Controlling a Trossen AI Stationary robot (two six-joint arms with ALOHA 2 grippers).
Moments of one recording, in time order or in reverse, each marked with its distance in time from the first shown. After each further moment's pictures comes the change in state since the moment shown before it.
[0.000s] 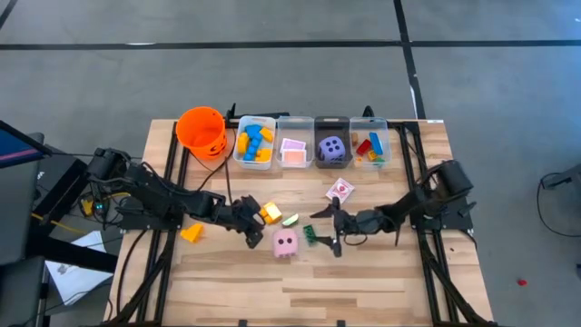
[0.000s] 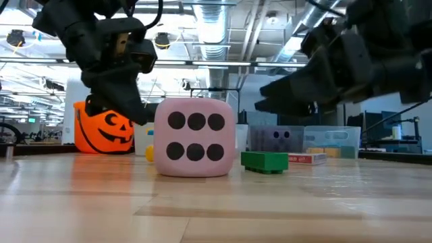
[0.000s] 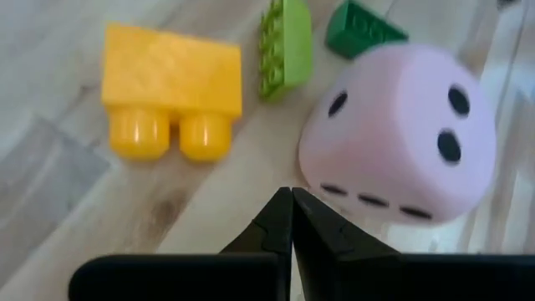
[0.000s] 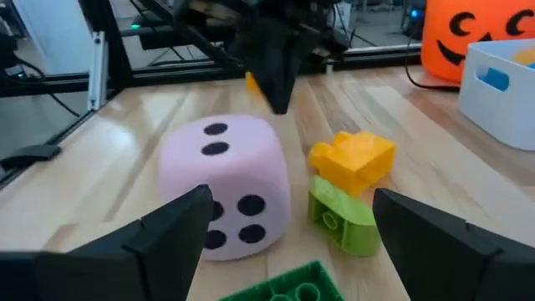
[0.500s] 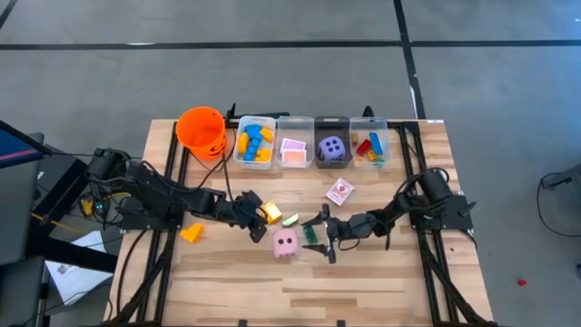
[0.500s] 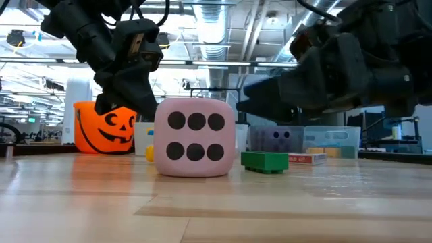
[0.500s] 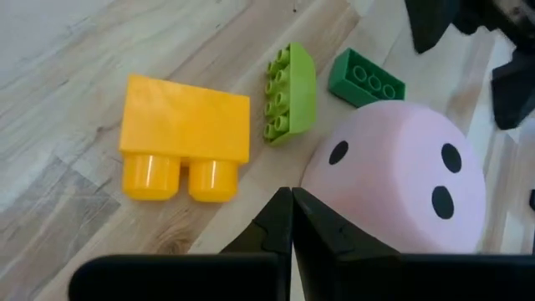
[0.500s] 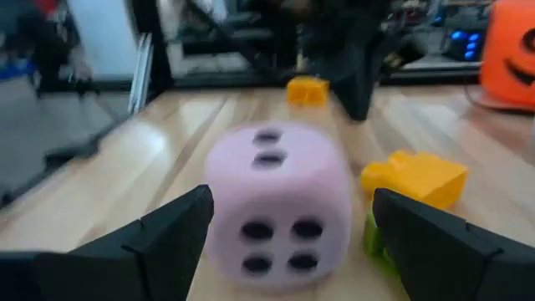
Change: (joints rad) left arm 0.038 0.000 0.000 0.054 -0.029 -0.004; right arm 0.001 0.182 0.095 0.163 -0.099 -0.052
